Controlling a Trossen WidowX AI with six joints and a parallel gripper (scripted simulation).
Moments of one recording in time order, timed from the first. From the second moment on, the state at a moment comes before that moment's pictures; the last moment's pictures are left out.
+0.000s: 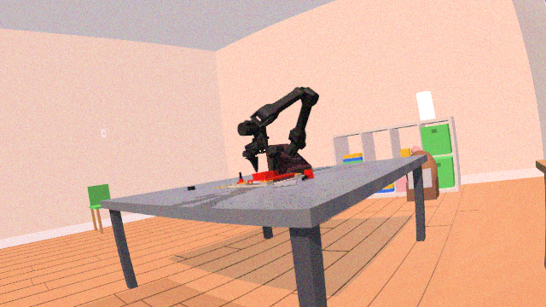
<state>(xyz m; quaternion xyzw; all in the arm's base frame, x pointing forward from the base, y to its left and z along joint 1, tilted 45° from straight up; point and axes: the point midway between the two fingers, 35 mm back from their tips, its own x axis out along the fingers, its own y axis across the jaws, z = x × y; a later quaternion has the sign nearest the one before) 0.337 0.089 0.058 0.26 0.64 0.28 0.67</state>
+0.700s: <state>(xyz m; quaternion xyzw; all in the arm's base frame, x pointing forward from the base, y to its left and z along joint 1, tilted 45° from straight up) 0.338 0.096 0.051 0.26 0.64 0.28 0.67</state>
